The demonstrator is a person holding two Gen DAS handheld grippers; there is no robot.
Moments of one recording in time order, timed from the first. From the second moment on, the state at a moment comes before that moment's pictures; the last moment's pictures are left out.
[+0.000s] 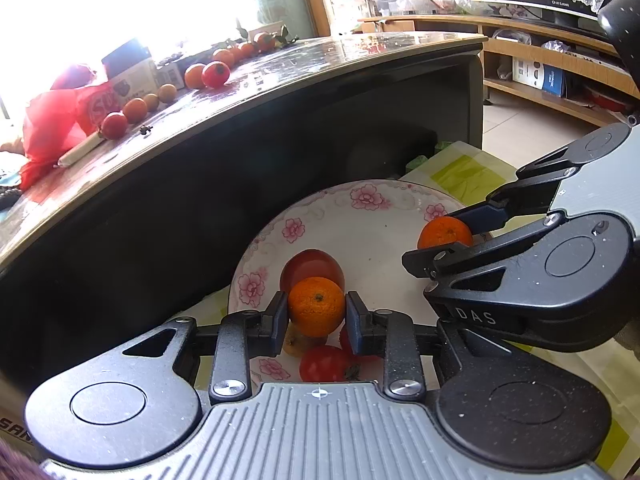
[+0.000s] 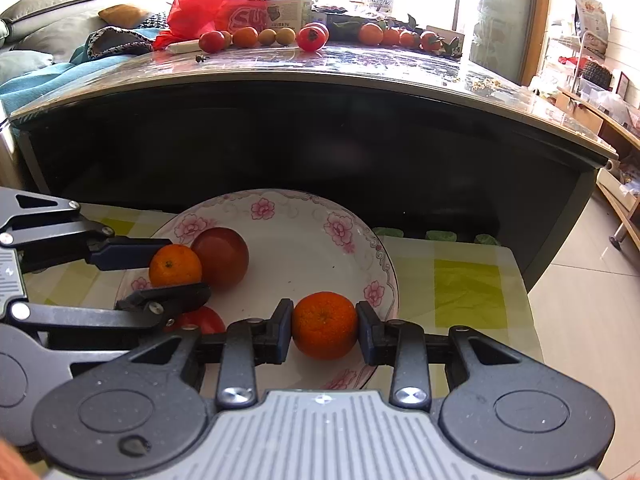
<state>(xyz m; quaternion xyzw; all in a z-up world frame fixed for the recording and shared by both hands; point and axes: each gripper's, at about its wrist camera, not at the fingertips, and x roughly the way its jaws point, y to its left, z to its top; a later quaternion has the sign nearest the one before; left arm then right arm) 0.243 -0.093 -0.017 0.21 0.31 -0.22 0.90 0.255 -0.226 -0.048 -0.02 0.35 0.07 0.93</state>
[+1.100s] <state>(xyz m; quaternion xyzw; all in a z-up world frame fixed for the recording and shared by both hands) 0.230 -0.090 0.013 0.22 0.29 -0.21 0.91 0.238 -0.227 -0.012 -0.02 0.32 0.06 0.94</state>
